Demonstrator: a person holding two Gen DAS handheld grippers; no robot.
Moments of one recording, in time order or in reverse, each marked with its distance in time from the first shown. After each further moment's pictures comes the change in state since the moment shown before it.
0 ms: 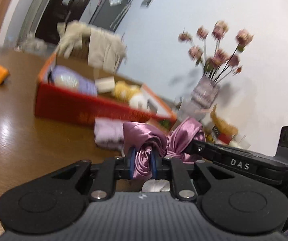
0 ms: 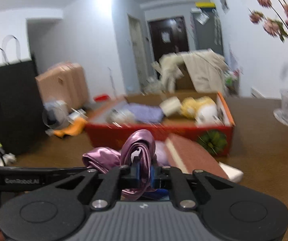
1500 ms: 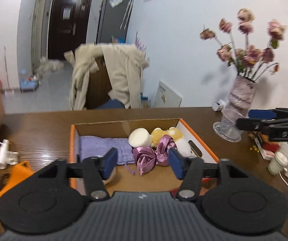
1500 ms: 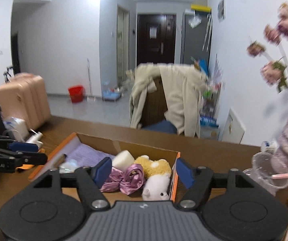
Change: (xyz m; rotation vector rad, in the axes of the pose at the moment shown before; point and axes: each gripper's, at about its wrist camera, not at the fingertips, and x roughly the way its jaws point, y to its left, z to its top) left arm 0.056 -0.019 0.172 0.239 0.090 0.243; right arm 0.031 -0.064 0.178 -0.111 0.052 -0.212
